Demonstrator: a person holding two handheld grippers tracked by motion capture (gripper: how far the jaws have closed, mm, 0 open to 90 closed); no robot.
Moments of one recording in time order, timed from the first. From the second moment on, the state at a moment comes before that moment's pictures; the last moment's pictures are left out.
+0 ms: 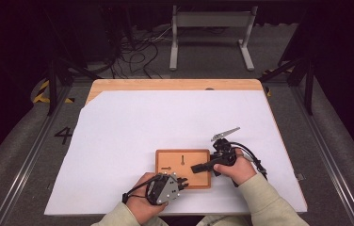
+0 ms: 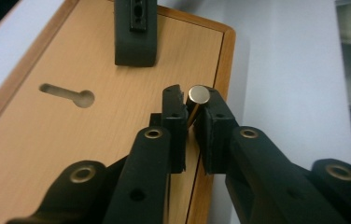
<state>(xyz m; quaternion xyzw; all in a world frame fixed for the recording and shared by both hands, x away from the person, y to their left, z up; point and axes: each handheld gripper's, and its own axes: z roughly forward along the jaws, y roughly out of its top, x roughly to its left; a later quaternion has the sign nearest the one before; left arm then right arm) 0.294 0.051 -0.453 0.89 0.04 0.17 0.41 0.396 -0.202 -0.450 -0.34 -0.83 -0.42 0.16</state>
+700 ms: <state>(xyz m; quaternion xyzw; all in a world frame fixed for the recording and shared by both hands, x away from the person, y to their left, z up) 0.326 0.143 -0.407 0.78 0.25 0.19 0.54 0.384 -0.200 -0.430 -0.26 -0.86 -0.43 0.12</state>
